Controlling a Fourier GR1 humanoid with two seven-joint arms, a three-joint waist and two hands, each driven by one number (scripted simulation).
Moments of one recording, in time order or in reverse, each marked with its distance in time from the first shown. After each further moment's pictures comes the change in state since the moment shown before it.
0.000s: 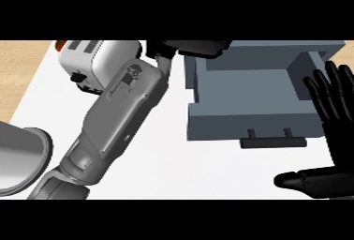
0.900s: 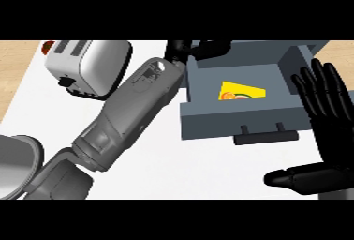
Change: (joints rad) left arm -0.172 0.000 -0.247 0.398 0.234 0.060 -0.142; right arm -0.026 0.016 0.037 0.035 0.018 0.010 -0.036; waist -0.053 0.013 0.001
